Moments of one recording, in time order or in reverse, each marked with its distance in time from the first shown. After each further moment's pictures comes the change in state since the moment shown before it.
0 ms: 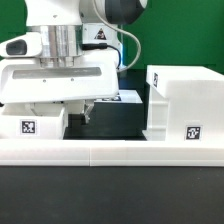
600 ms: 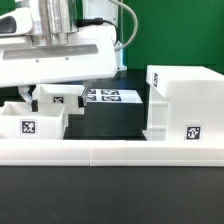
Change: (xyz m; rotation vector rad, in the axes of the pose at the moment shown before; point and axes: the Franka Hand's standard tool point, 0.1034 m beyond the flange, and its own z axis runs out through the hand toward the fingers) arm 0.021 0.005 -0.027 0.032 -0.008 0.007
